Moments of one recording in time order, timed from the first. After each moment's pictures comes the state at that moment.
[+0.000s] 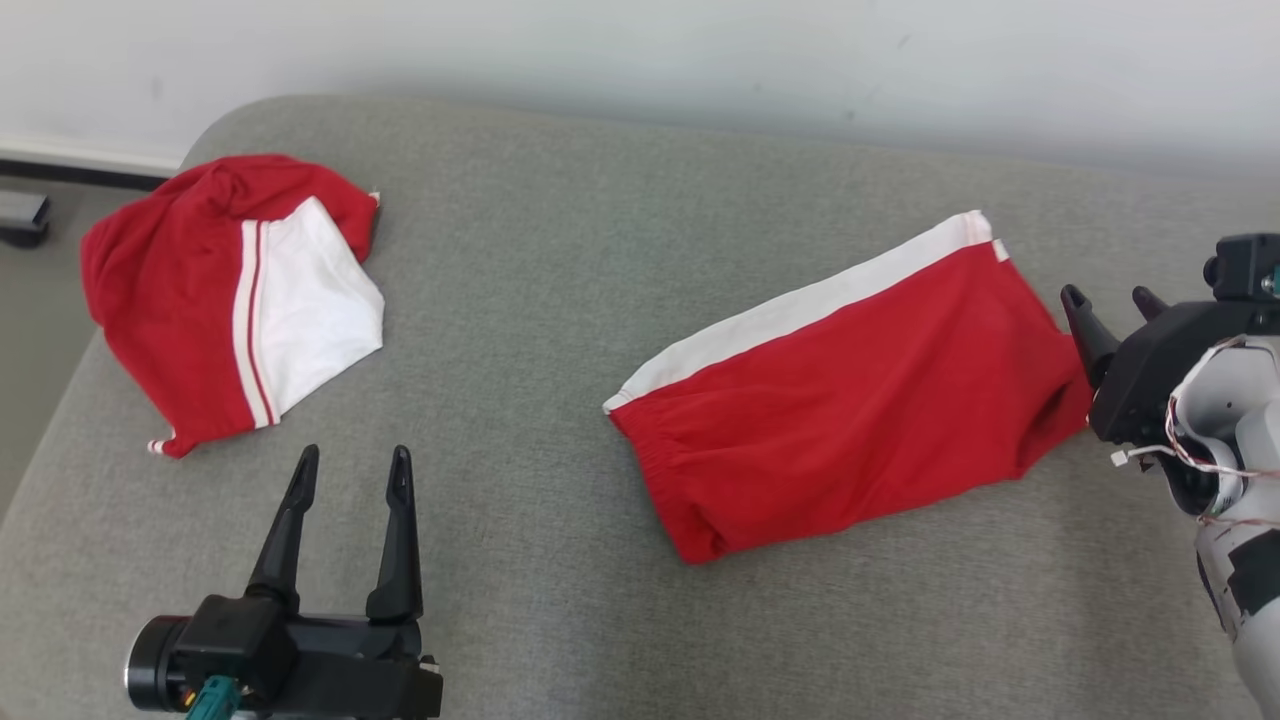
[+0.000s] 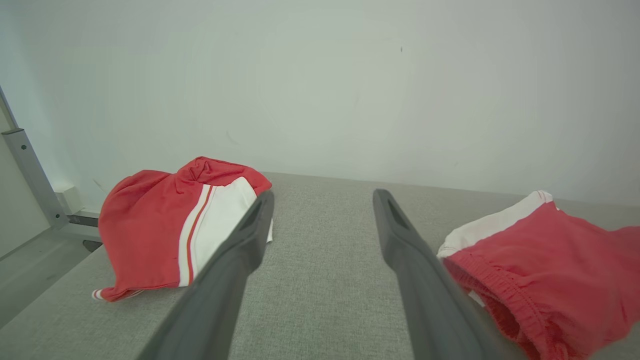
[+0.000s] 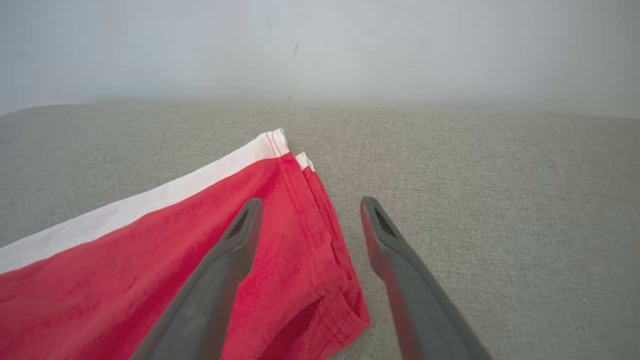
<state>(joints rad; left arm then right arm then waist) -0.12 0.07 -0.08 0.07 -0.19 -0.08 -0.26 -0.72 -0.39 0.16 0.75 0.49 0.13 0.24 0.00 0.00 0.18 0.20</state>
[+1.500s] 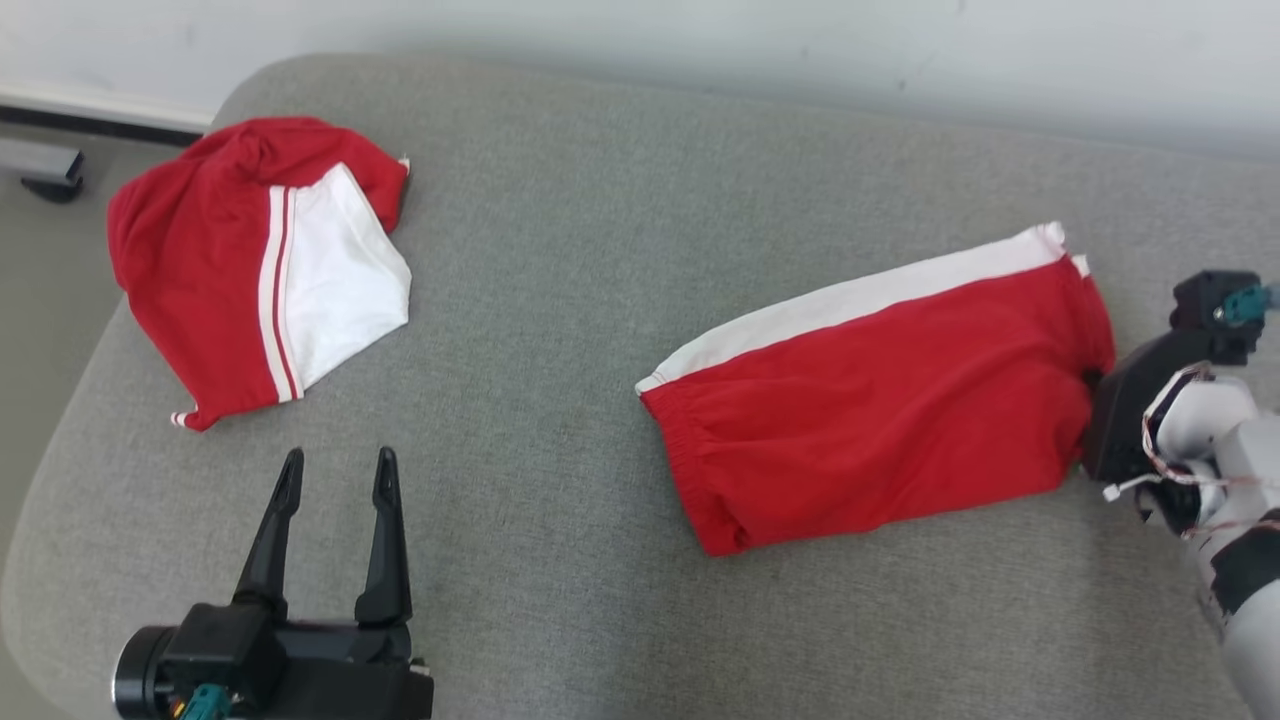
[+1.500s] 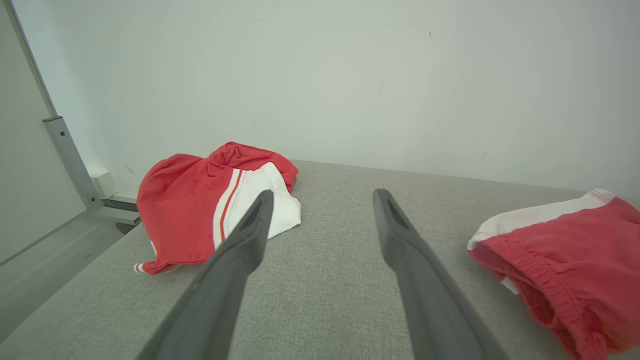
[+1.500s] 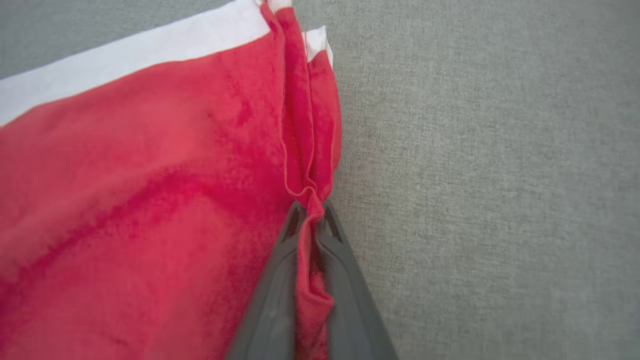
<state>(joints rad) -0.11 0.05 -0.05 0.05 -0.17 -0.08 -0.26 -0.82 -0.38 0.22 1.02 0.43 0.13 0.35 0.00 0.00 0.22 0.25</state>
